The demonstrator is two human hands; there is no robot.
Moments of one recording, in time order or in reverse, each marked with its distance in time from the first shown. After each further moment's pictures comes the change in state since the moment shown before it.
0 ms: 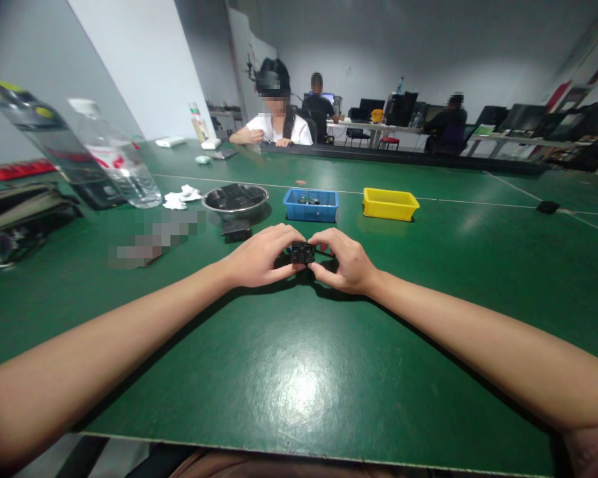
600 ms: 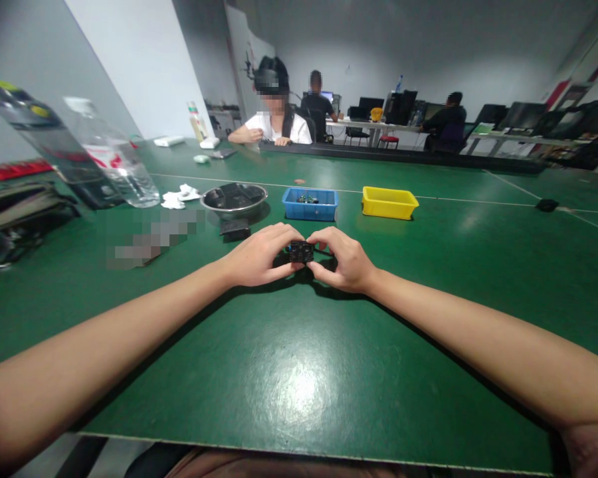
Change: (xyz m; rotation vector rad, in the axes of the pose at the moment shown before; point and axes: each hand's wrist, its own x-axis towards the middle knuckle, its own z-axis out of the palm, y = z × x) left_hand 0.000 0.000 0.001 -0.007 0.006 -0.001; right_hand 0.000 0.000 0.001 -0.006 0.003 -0.009
